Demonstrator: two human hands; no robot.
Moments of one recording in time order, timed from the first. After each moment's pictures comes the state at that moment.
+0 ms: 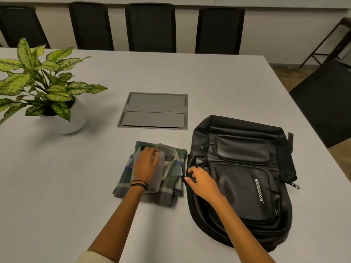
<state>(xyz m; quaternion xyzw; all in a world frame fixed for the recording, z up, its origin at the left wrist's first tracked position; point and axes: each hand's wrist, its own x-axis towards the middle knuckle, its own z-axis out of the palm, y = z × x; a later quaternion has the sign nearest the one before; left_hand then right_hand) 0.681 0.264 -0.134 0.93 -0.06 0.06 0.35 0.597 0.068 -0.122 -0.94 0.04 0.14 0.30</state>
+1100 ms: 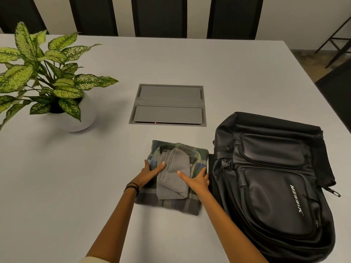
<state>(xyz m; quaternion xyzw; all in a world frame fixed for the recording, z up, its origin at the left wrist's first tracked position) 0.720 0.356 -0.180 0.80 0.09 -0.37 0.47 0.666 0.169 -0.192 -0.76 0.36 0.24 0.49</state>
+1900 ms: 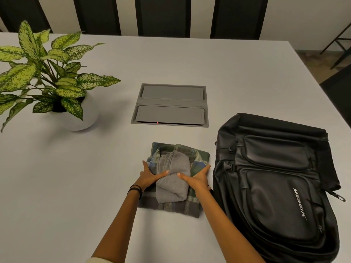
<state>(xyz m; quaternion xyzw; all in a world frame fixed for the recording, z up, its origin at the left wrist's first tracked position) 0.718 0.355 -0.189 0.80 0.13 -0.35 0.46 0.679 0.173 -0.190 -0.76 0.38 0.22 0.48</state>
